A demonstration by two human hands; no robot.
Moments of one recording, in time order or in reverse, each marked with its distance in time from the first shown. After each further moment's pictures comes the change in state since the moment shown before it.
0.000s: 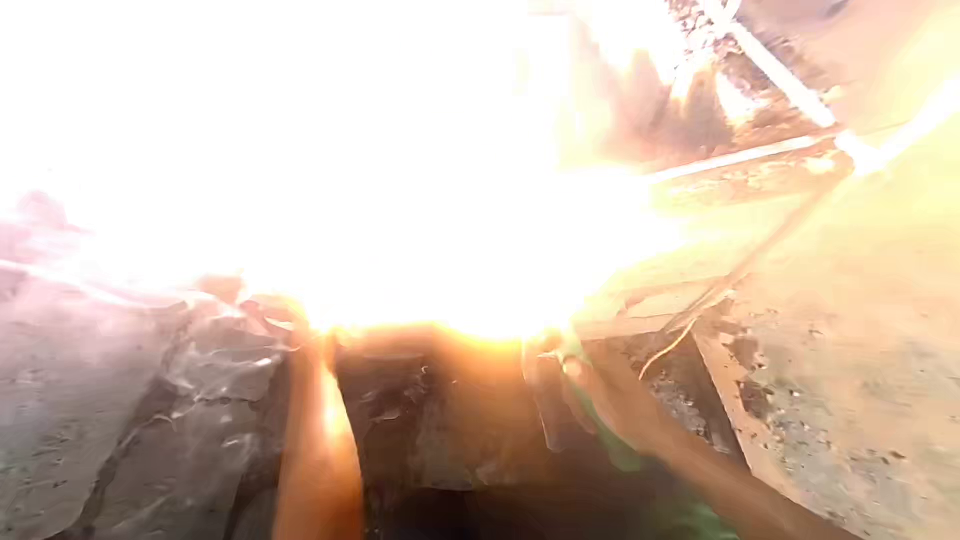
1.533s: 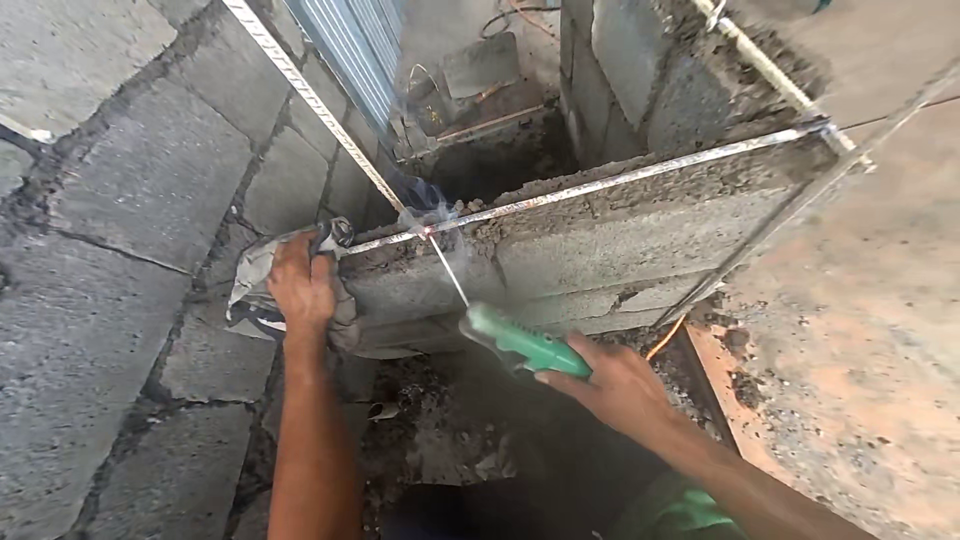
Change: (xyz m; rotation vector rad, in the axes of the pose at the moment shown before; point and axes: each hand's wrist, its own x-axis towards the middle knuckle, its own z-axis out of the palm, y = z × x) left_hand 0.051 -0.009 0.015 0.088 0.135 0.339; right_hand 0.004 0.002 -0.009 -0.846 0.213 -0.168
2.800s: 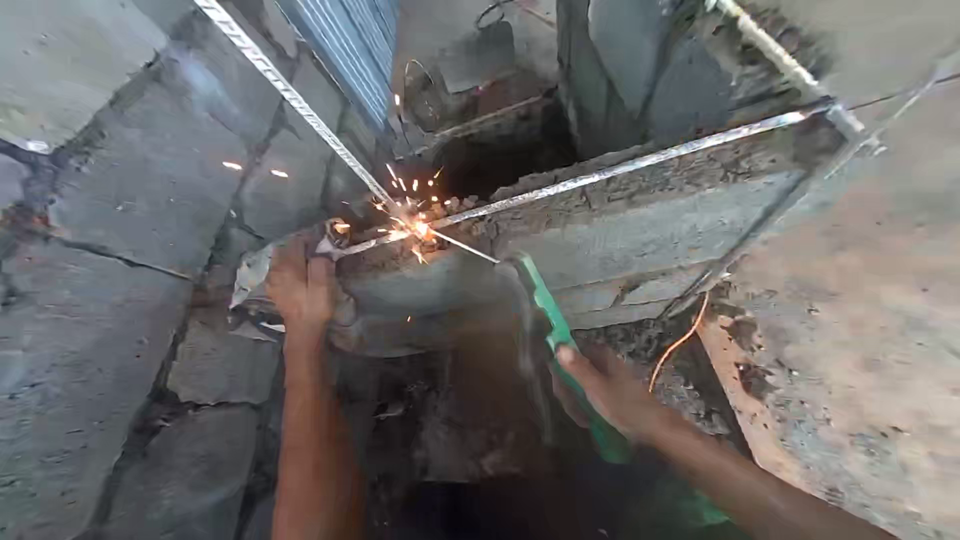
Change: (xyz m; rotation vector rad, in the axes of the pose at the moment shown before) left_hand -0.005 0.006 -0.006 0.017 -0.038 -0.047; right_hand -0.005 -0.013 0.005 0.995 -0.264 0.224
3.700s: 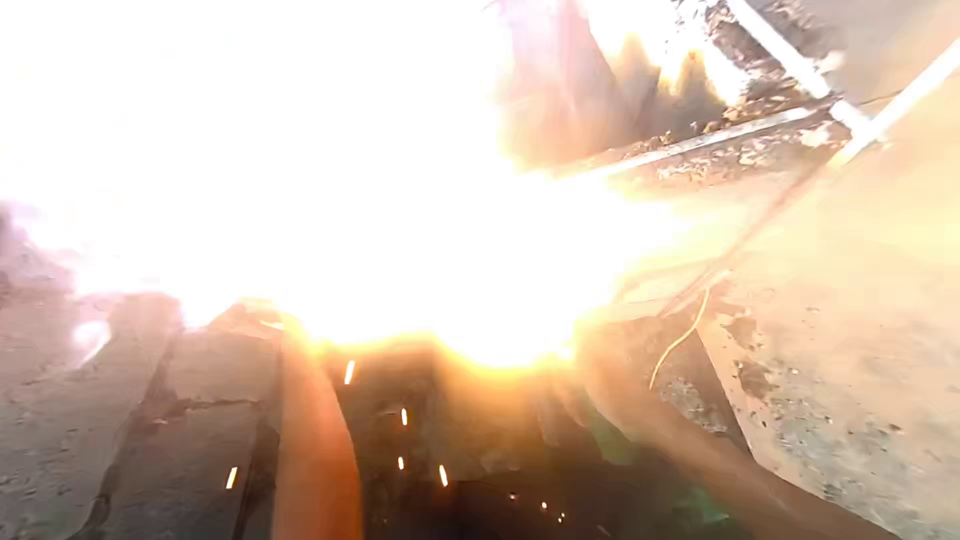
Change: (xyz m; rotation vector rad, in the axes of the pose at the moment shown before) left_hand -0.058 0.000 -0.009 -0.224 -0.117 -0.355; right_hand 0.000 0.003 -0.001 0.040 -0.003 -0.029
